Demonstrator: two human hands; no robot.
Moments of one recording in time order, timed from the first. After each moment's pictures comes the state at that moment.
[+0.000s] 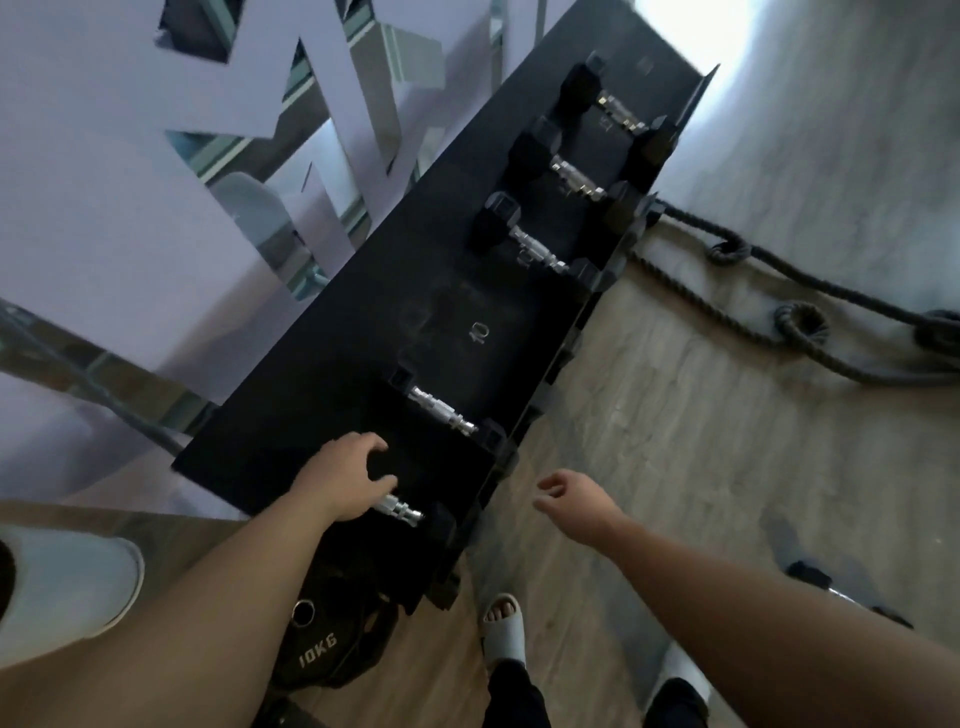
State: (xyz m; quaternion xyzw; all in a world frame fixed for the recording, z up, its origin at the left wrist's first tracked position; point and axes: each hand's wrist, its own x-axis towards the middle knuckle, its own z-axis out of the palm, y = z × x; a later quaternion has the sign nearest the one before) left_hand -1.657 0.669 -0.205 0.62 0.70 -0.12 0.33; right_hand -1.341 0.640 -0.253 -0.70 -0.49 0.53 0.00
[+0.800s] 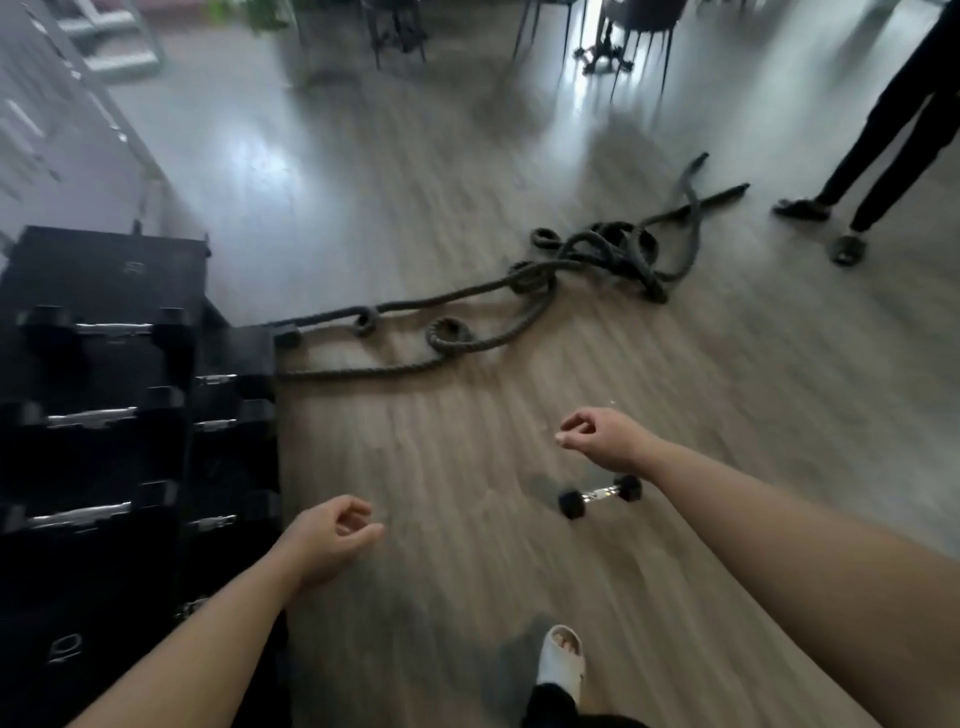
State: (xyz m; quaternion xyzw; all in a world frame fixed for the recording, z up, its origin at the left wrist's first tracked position) left_hand -1.136 0.696 -0.165 0.79 0.45 -0.13 0.40; right_hand -0.796 0.479 -0.134 -0.86 -0.28 0.37 0.22
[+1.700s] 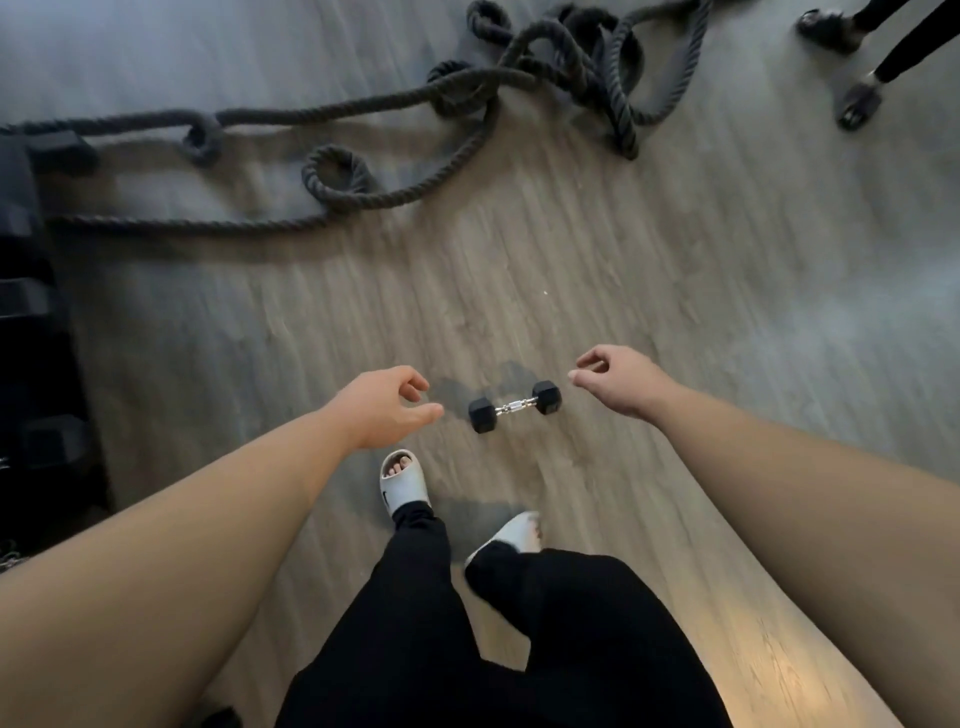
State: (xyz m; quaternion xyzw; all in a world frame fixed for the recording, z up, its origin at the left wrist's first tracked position) left_hand -0.787 0.720 -0.323 0.78 0.32 -0.28 0.46; right_hand -0.553 0.497 -0.288 -0.88 -0.16 0.43 0.09
